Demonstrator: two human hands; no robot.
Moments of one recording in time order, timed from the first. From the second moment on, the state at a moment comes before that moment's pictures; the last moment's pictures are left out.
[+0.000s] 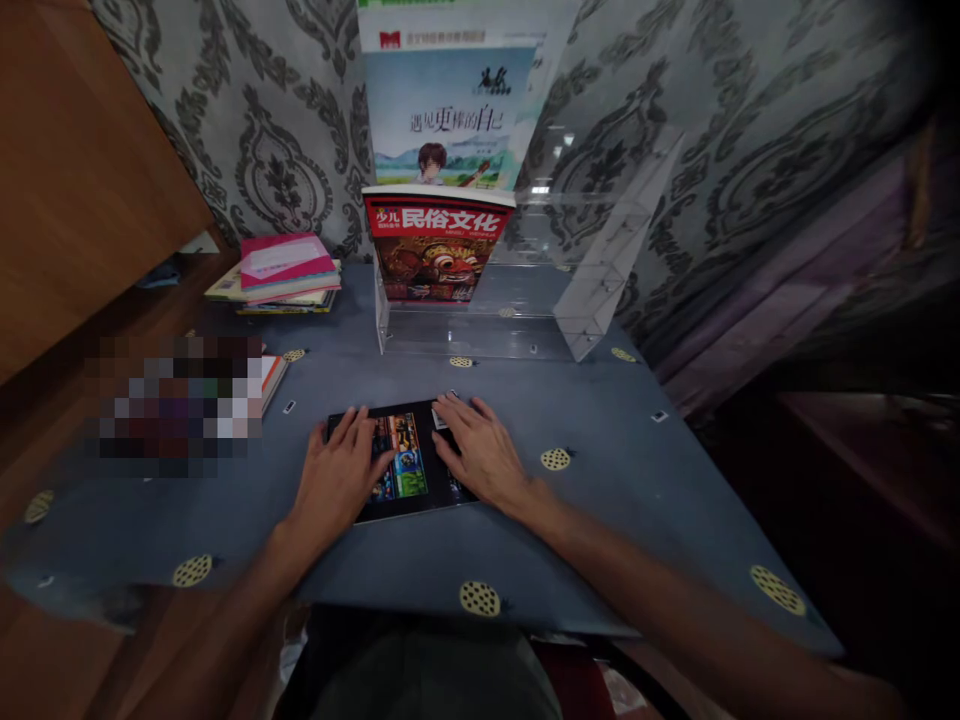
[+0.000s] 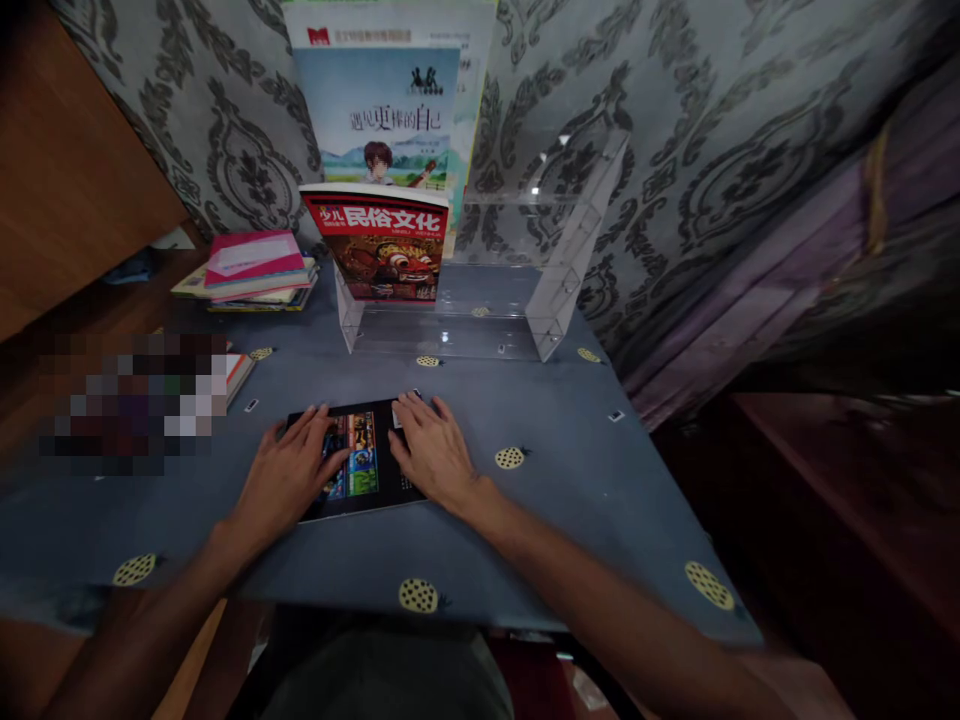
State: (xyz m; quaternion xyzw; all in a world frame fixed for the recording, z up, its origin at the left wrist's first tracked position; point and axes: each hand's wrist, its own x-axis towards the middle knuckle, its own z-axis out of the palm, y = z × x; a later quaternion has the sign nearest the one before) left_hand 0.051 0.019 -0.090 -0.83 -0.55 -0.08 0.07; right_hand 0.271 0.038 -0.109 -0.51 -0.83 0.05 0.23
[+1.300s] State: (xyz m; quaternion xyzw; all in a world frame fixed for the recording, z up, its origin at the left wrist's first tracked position) left_hand 0.075 -0.028 -0.117 -0.89 -0.41 -0.14 0.12; right_hand 0.303 -0.026 -0.112 -0.34 -0.91 0.05 0.22
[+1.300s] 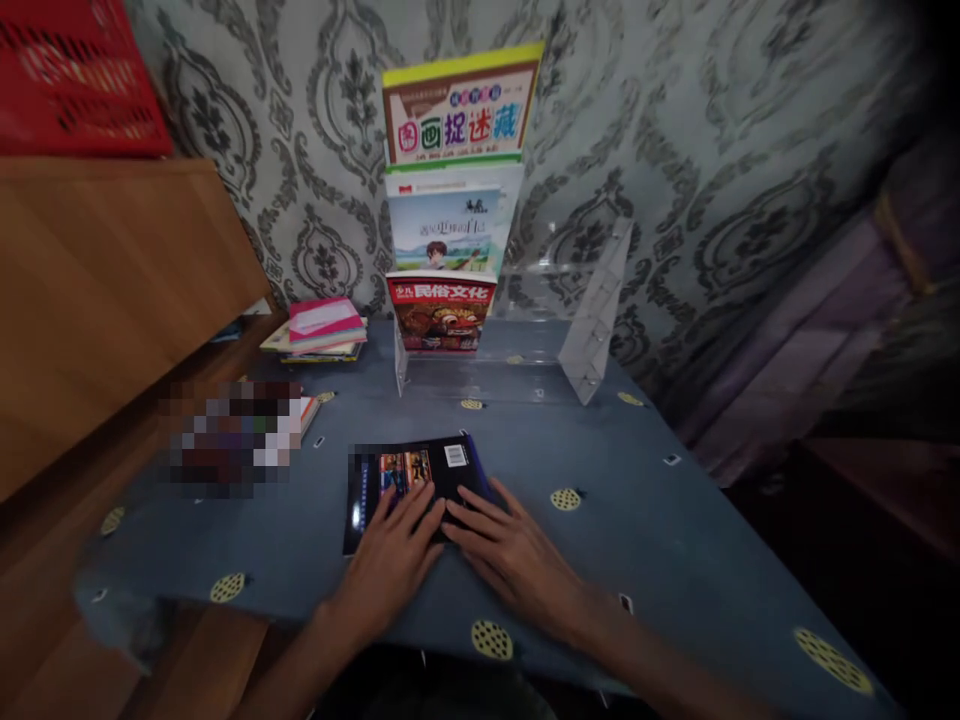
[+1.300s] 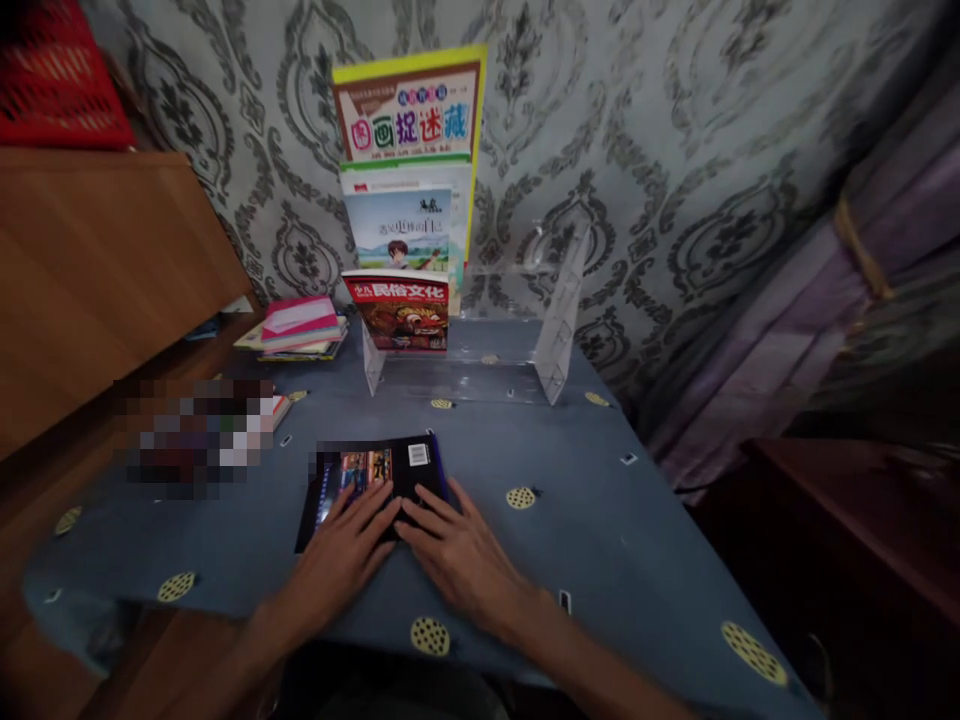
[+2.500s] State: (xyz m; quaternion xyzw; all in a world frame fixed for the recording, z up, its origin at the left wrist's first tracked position) left_hand -0.001 -0.024 -0.093 -0.94 -0.30 -0.03 0.15; right_hand 0.328 -0.033 -0.106 -0.39 -0.89 0.06 0.24
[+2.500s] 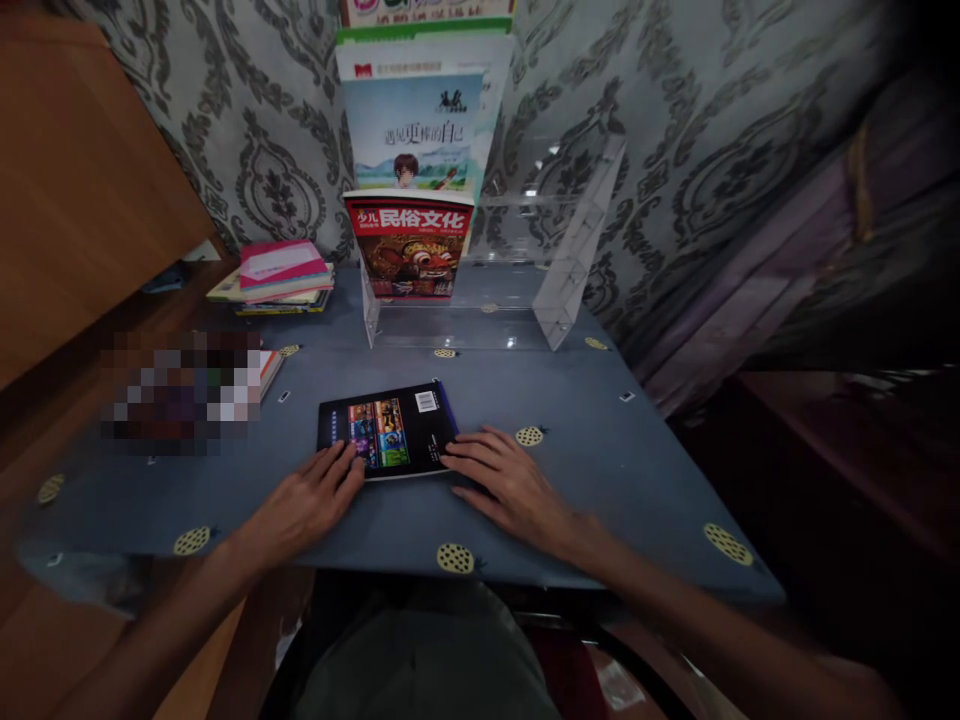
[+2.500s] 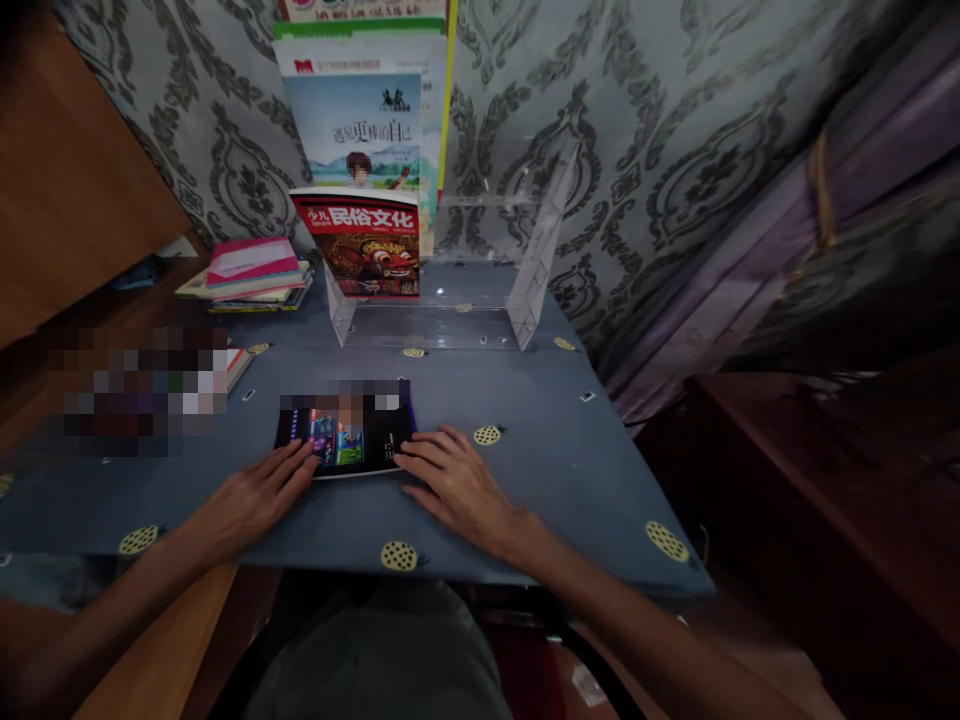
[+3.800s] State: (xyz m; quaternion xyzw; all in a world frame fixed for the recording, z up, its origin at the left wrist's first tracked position) left_hand 0.042 0.053 -0.077 -0.87 -0.47 -0.13 0.03; right_hand 0.305 0.060 -0.092 -0.63 -0.73 0.16 0.21
